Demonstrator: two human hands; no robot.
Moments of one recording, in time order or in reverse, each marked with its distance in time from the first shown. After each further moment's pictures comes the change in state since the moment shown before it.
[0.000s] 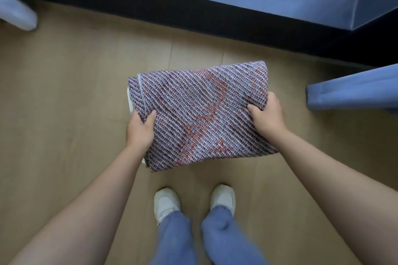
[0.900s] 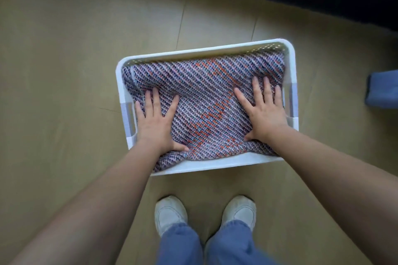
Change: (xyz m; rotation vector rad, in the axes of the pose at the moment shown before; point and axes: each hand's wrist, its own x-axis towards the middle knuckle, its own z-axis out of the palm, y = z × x) left_hand 0.086 -0.087 0.072 1.210 -0.300 0.389; right_hand 0.079 0.071 0.128 -1.150 -0.376 -0.529
